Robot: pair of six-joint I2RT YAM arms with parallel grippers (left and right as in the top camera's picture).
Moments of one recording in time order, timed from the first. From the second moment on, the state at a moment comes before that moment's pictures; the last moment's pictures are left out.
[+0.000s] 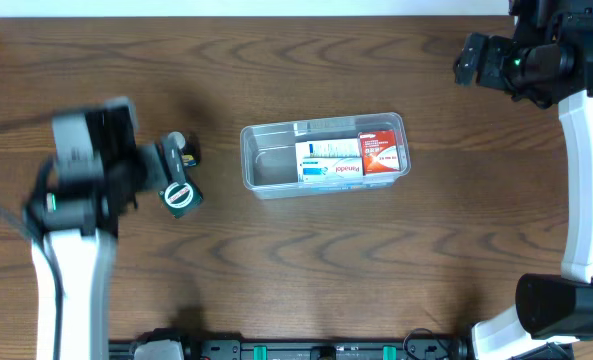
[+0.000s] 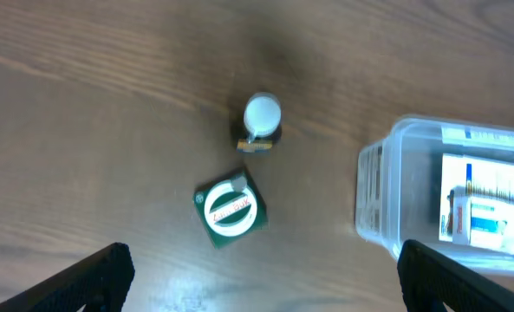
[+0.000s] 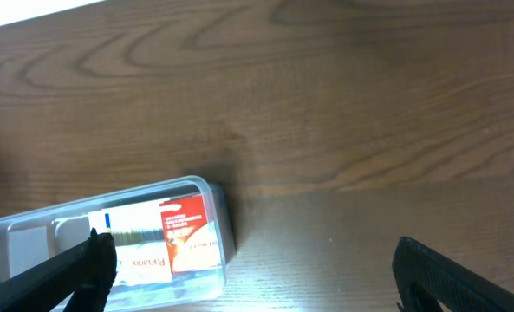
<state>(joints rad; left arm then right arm) 0.10 1.22 1.26 -1.00 0.06 -0.15 -0.02 1.74 2.01 -1.27 -0.10 0.22</state>
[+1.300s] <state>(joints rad) 0.10 1.76 1.38 -0.87 0.06 -0.12 -0.02 1.74 2.01 -1.27 -0.10 0.22</state>
